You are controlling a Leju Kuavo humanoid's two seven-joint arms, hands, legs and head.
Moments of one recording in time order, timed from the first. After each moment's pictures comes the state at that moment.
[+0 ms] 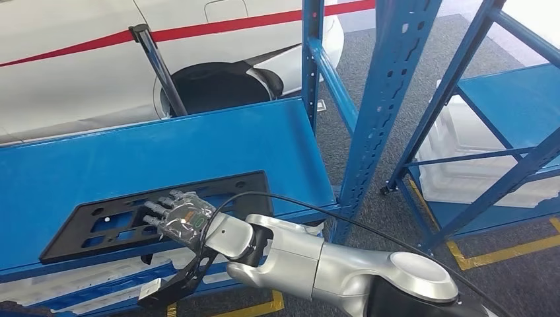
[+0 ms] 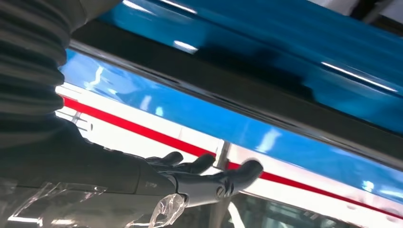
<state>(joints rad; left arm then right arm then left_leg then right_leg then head) -0.18 0.00 -1.01 -0.23 0.85 0.24 0.02 -0.96 0.26 1.39 -1.00 0.70 0.29 0.10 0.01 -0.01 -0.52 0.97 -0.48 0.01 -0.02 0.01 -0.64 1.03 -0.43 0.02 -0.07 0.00</state>
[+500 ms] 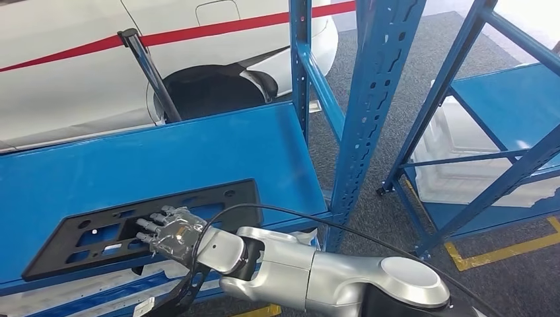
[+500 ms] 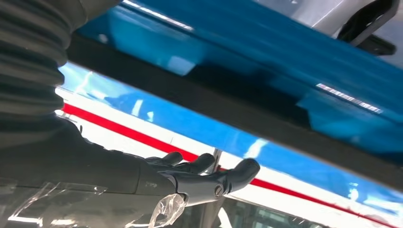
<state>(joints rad) -0.19 0.00 -1.00 -0.23 0.85 0.22 0.01 -0.94 0.29 1.44 -0.98 0.69 0.30 0.07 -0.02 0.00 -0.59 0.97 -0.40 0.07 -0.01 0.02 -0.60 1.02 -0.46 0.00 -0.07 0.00</state>
